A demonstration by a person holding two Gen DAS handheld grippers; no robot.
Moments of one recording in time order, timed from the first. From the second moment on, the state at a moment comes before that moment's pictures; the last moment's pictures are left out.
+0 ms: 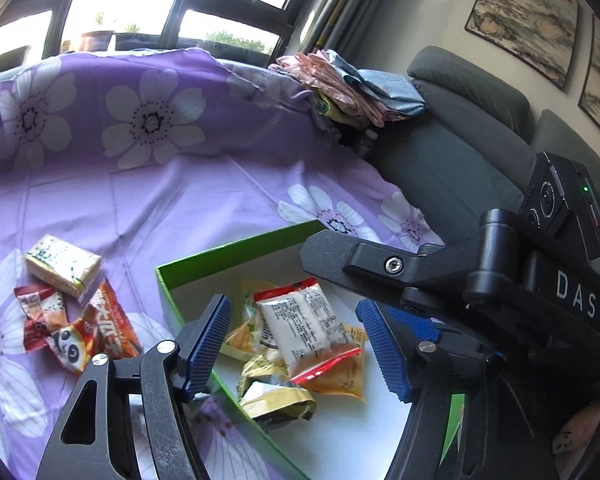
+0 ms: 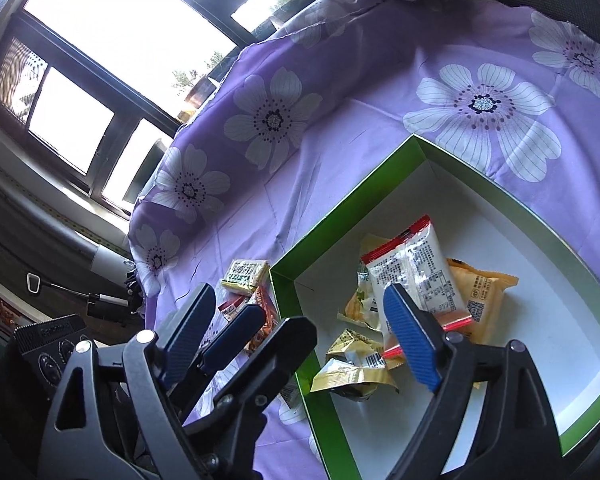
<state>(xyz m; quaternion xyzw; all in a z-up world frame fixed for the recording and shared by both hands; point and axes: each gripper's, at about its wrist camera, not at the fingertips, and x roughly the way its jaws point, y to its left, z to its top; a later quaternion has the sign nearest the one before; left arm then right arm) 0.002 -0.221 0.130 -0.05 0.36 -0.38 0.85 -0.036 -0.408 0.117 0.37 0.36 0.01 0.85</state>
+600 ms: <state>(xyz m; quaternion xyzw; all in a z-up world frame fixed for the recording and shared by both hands) -0.001 -0.027 0.107 -0.10 0.39 -0.14 0.90 -0.006 -0.305 0.135 0.23 0.38 0.04 0.90</state>
